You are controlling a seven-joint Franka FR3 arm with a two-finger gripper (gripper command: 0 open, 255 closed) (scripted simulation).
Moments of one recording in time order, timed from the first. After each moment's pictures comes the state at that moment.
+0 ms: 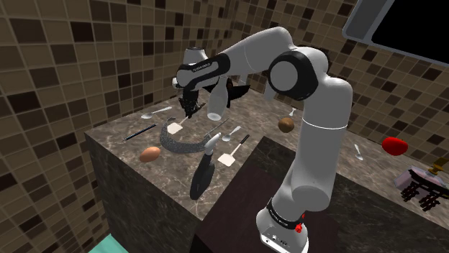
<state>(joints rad) 0.21 0.30 -0.32 -1.90 0.03 2.21 -1.80</state>
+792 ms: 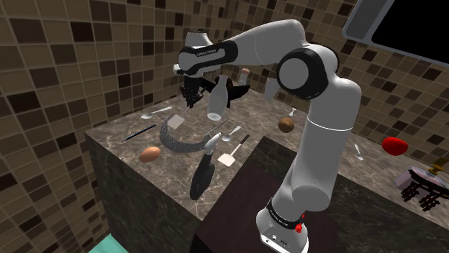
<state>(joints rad) 0.21 0.24 -0.32 -1.82 0.01 2.07 -1.80</state>
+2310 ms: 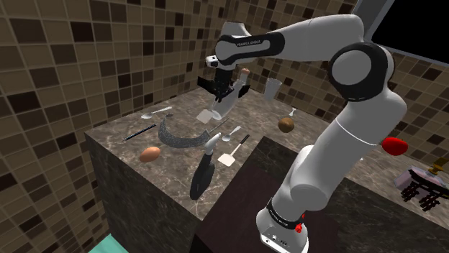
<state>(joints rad) 0.16 -0.11 -0.40 -2.07 -0.11 1.99 -1.88</state>
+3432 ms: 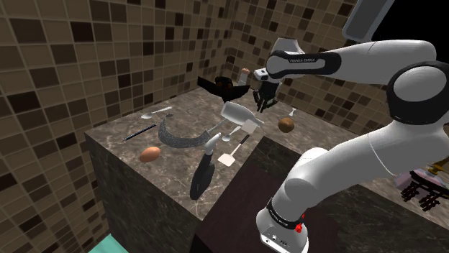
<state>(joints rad) -0.05 -0.51 -0.55 -2.40 -0.34 1.98 -2.11</state>
